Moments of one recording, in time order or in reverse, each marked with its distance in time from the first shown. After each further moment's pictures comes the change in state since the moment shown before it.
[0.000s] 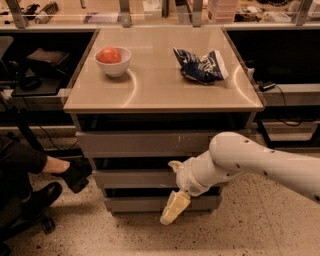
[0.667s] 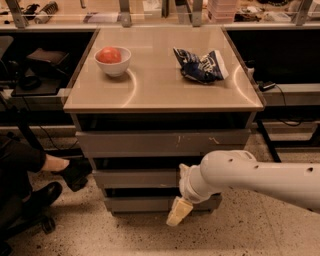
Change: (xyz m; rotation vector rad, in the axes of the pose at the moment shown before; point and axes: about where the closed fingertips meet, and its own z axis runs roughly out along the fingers) arm 0.045 -0.019 0.013 0.189 0.182 0.020
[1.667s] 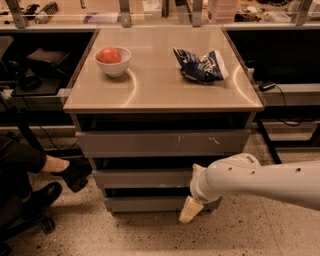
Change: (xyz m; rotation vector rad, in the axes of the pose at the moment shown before) arm 0.055 -0.031 0.016 0.112 0.119 0.008
